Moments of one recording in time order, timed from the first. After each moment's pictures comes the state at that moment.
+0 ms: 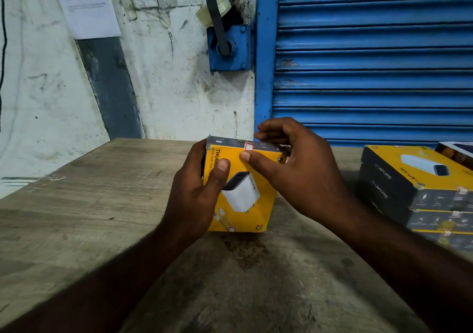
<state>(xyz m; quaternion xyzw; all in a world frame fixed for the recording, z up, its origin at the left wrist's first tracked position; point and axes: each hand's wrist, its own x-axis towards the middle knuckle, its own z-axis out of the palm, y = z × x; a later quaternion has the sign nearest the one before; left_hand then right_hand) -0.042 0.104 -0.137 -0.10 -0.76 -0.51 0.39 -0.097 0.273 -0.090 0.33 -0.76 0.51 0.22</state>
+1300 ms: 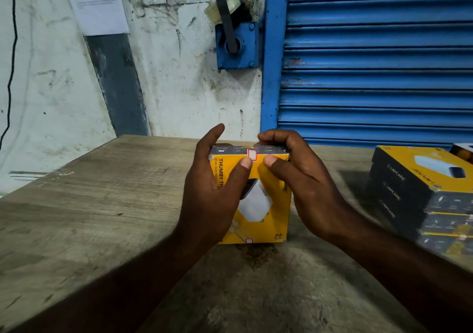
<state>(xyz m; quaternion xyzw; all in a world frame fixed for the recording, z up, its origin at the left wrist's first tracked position) -0.035 0.123 -0.136 -0.06 -0.72 -0.55 0.42 -0.091 0.271 -0.112 0.40 -0.67 0.62 0.06</state>
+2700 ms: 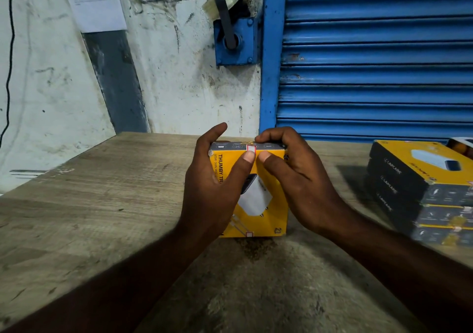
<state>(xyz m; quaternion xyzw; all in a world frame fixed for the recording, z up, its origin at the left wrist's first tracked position) -0.038 0.124 -0.138 -0.05 -0.72 -0.55 0.43 -0.093 0.266 -0.117 0.40 -0.70 0.58 0.14</state>
